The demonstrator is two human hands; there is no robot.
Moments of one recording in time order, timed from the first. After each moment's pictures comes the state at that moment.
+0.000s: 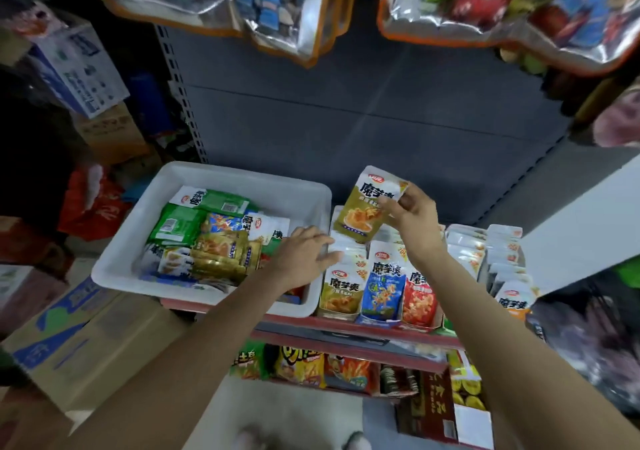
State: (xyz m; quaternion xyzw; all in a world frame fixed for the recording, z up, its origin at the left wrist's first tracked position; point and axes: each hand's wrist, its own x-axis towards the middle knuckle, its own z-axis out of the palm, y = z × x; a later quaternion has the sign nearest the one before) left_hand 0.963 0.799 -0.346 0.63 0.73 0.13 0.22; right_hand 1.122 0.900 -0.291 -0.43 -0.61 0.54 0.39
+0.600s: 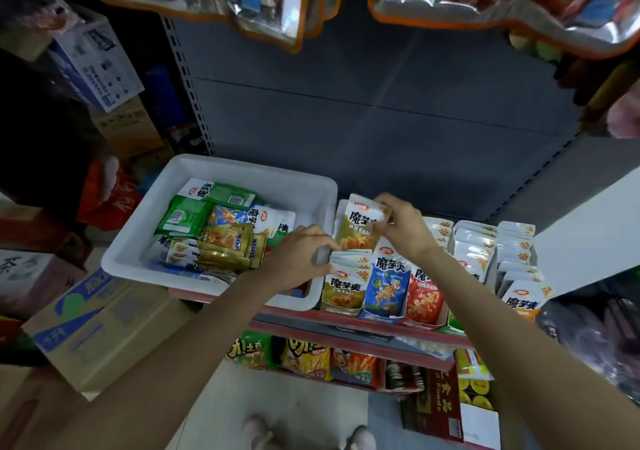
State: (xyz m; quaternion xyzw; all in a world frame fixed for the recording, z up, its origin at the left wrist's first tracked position) left_hand 0.962 0.780 -0.344 0.64 0.70 0.22 0.24; right_hand 1.125 0.911 -0.309 -0.42 -0.81 0.39 0.15
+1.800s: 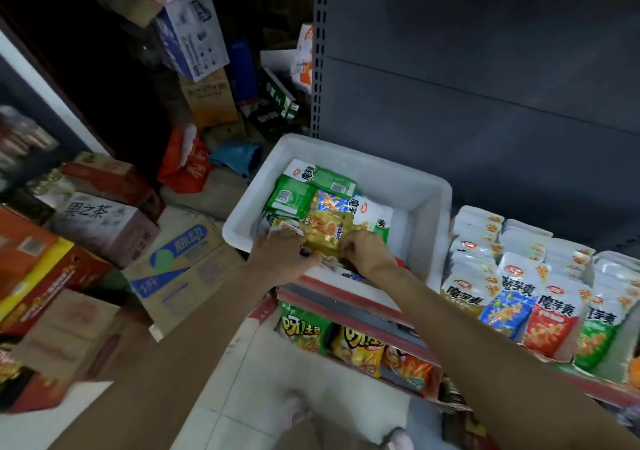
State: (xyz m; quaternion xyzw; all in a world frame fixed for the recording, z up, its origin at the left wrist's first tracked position) left_hand 0.817 0.670 -0.364 0.47 0.86 0.00 0.22; right_hand 0.933 0.799 -0.391 -0.34 -0.90 0.26 -0.09
